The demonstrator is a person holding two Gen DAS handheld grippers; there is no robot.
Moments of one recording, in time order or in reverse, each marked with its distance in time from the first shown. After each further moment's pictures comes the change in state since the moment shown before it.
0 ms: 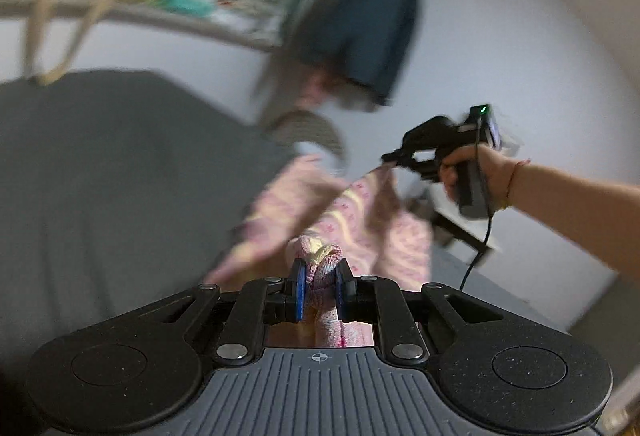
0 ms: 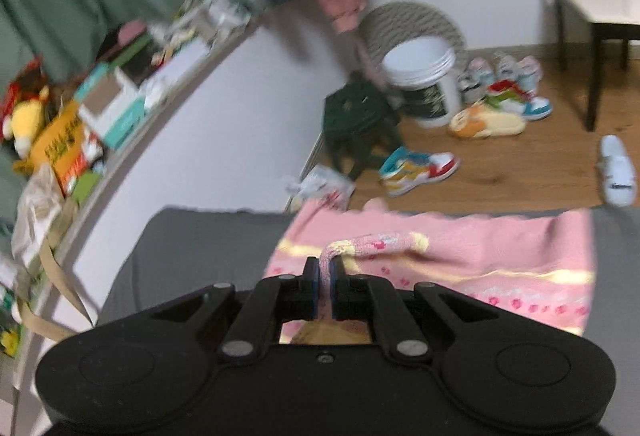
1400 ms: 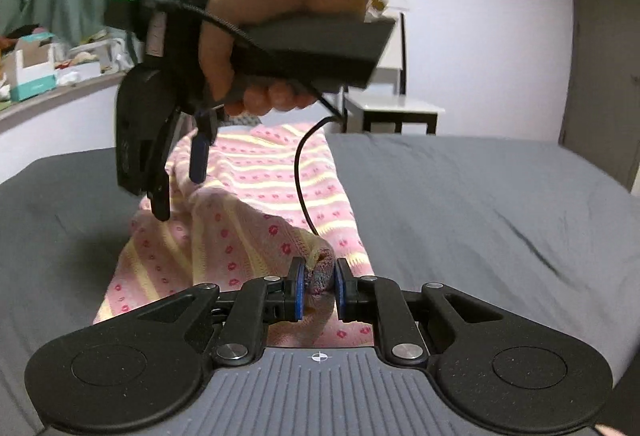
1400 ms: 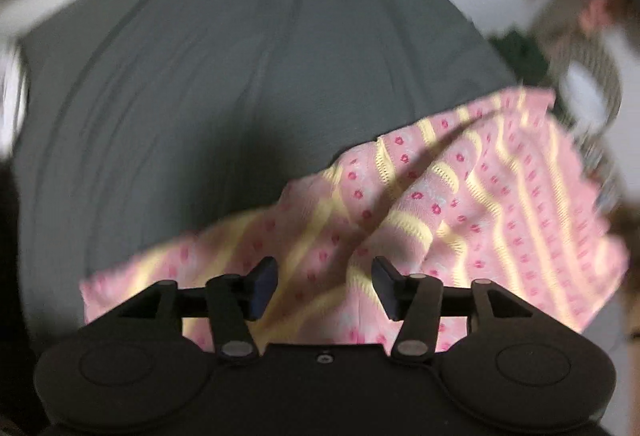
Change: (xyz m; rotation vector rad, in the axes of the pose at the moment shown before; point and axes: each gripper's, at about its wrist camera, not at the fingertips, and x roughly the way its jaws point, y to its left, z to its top) left arm 0.018 -0.125 -0.073 0.629 0.083 -0.145; right arm -0.038 0.184 -0.223 -1.028 0.470 -0.159
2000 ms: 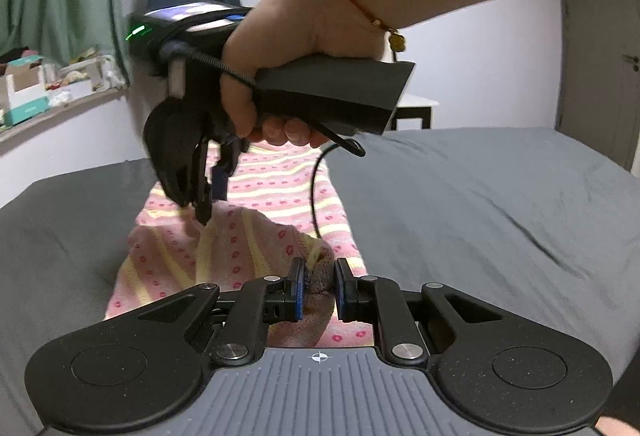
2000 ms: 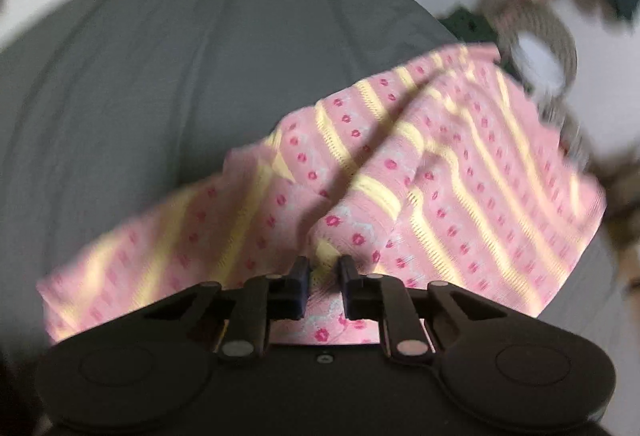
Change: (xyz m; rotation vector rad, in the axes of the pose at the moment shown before) left arm -0.021 0.013 0.003 0.037 -0.009 0.018; right arm 0.013 -0.046 -0.023 0.331 -0.017 -0.003
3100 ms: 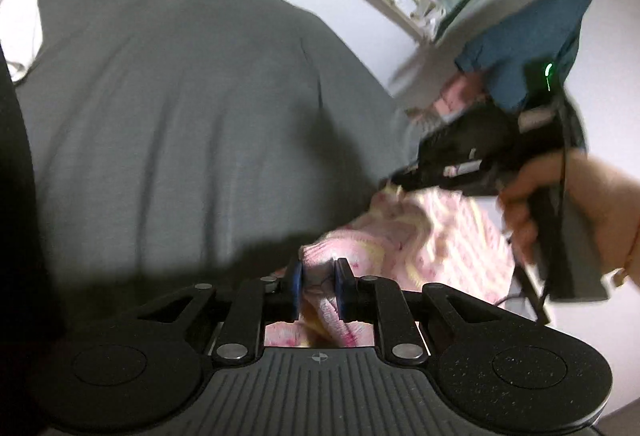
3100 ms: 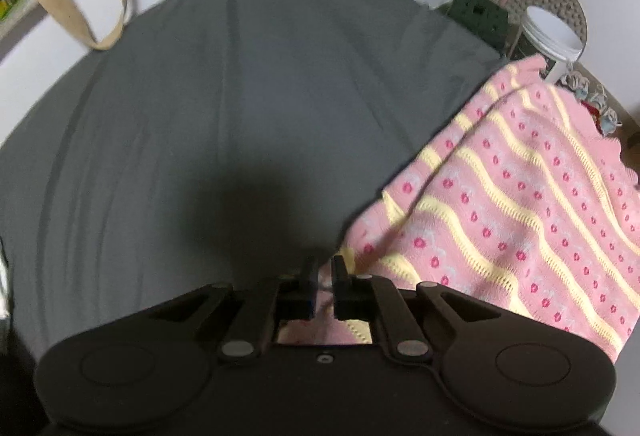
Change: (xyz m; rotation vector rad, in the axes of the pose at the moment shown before) left arm 0.001 0.135 -0.063 -1.056 0.034 0.352; right arm 0.022 0.036 0.064 0.115 -0.057 0.080
